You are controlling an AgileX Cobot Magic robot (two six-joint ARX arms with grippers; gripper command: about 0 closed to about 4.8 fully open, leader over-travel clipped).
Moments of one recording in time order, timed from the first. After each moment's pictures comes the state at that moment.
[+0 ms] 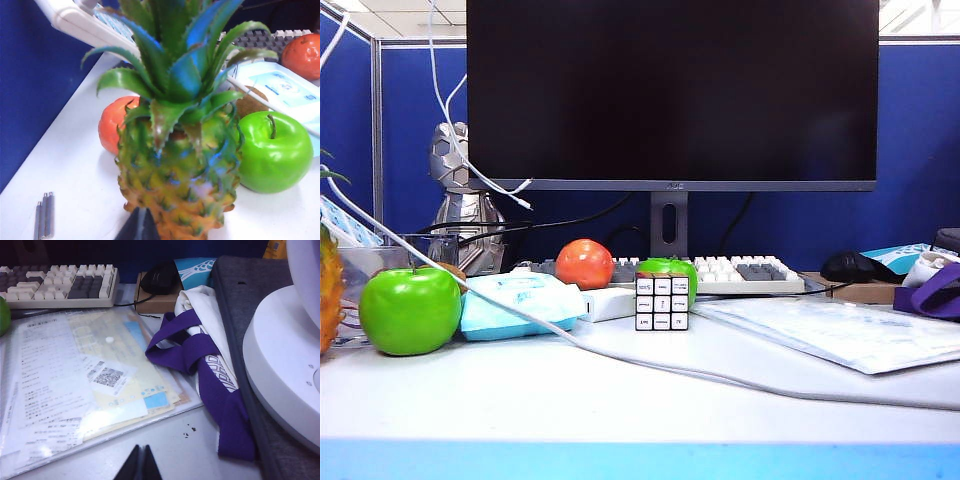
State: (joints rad) left arm 0.00 0.00 0.01 -0.16 -0.04 0.05; right arm -0.01 0.00 0.01 -0.17 0.03 0.01
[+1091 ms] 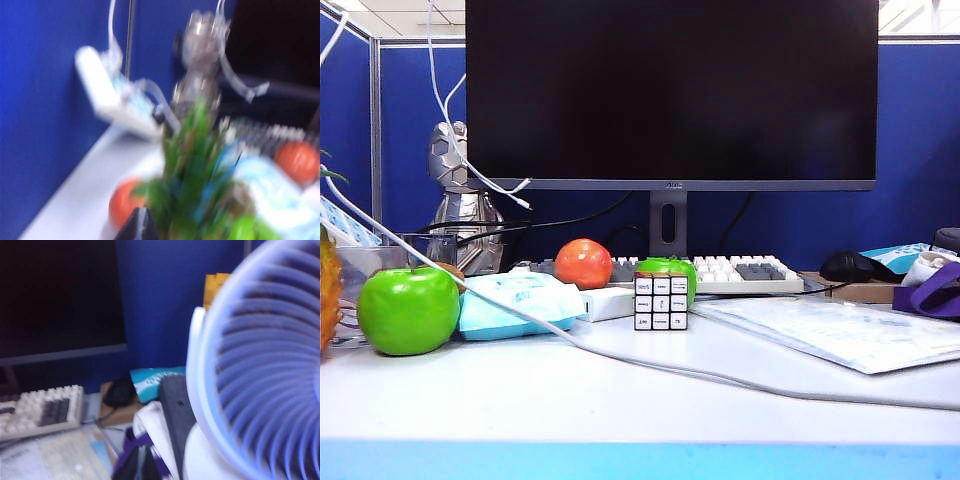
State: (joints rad) left arm 0.00 0.01 0.16 -0.09 -0.12 -0.11; right arm -0.01 0.11 0.33 -0.11 0.20 0.04
